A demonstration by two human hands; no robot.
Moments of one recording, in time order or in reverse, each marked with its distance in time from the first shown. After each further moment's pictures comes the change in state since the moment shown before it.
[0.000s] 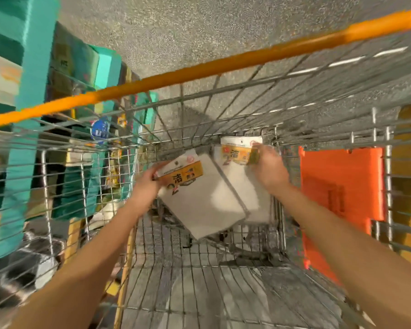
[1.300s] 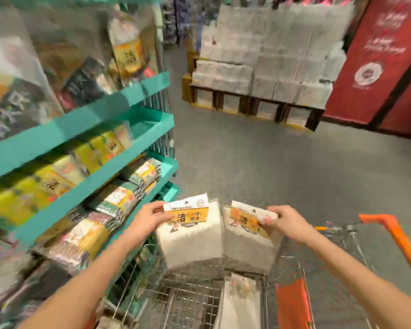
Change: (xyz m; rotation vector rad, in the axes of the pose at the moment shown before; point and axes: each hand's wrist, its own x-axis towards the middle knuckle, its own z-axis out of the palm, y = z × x) left_hand -0.305 0.181 -0.211 -0.347 0.283 0.576; right_hand -0.242 -0.220 -0.320 0.036 0.091 -0.534
